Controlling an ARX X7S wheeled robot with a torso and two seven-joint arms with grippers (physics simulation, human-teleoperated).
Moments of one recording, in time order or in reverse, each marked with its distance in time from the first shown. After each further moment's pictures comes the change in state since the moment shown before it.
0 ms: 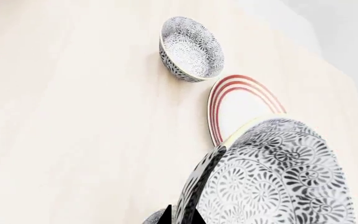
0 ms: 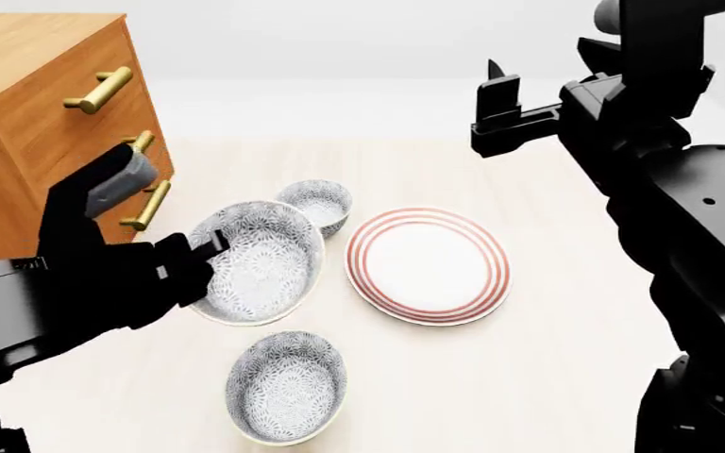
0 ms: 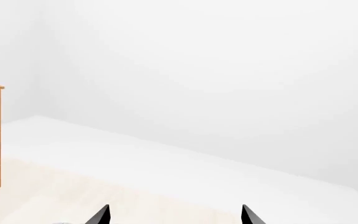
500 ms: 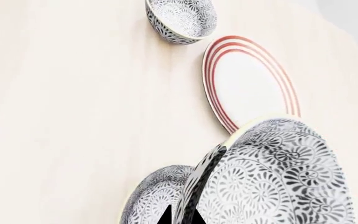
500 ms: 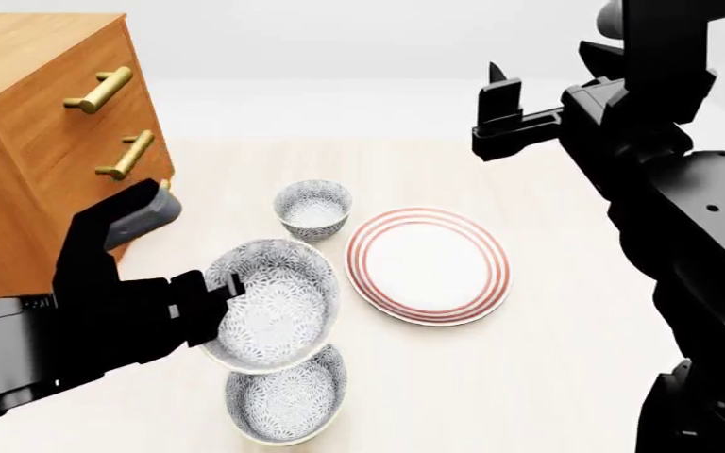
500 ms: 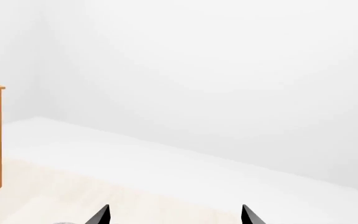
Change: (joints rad) left arm 0.088 -0.090 0.134 0.118 -0.121 0.083 0.019; right arm -0.013 0.002 0.011 -0.020 0.014 0.008 0.010
